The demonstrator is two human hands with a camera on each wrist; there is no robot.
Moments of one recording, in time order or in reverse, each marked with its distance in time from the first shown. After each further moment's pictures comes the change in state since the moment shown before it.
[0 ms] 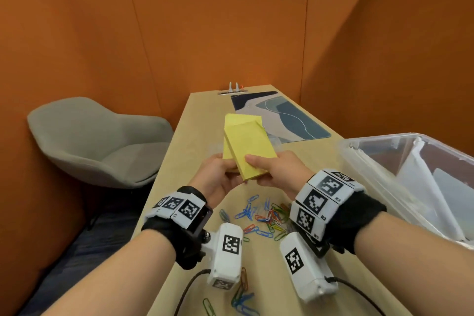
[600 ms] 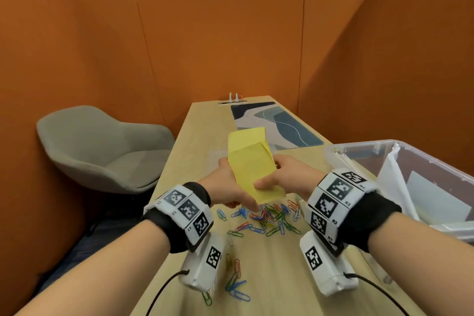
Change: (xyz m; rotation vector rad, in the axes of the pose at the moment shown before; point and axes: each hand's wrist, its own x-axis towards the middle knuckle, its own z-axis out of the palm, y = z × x) left_hand -0.044 0.011 0.022 0.983 -0.059 -0.100; right_hand -0.044 -0.015 -0.030 -0.475 -0.169 -0.067
